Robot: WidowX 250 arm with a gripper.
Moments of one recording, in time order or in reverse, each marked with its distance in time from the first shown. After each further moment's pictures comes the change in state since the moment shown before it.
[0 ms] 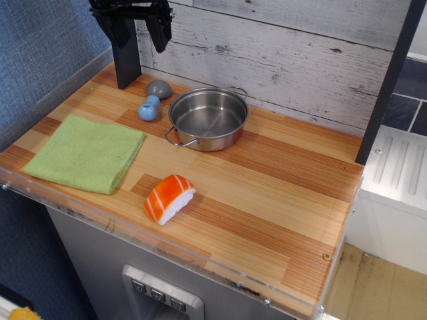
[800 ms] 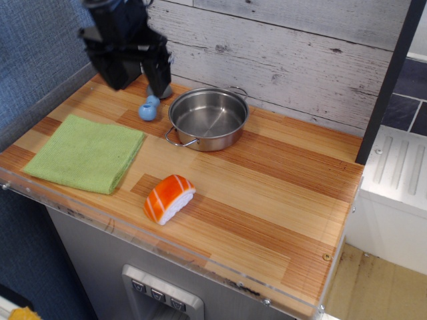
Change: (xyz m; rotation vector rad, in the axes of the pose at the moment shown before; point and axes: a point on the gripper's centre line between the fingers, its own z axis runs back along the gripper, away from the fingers) arm -0.068 -0.028 0.005 -0.029 0.044 -0.054
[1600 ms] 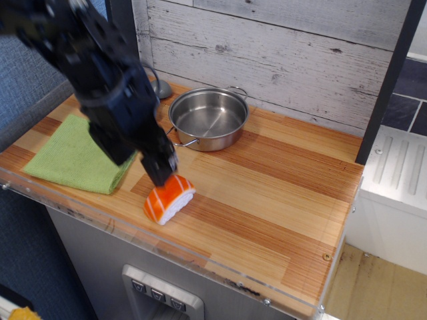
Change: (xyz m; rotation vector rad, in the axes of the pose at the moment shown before) arm -0.085 -0.050 -0.015 -0.004 -0.012 -0.230
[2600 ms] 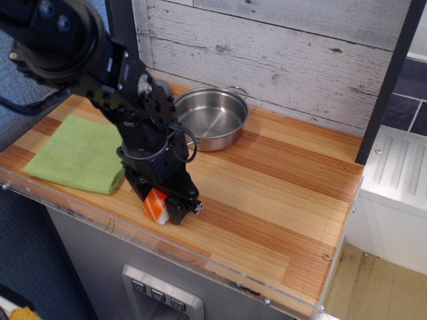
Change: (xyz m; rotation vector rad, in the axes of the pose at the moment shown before) arm -0.001 -0.007 -0.059 0.062 0.064 -0.025
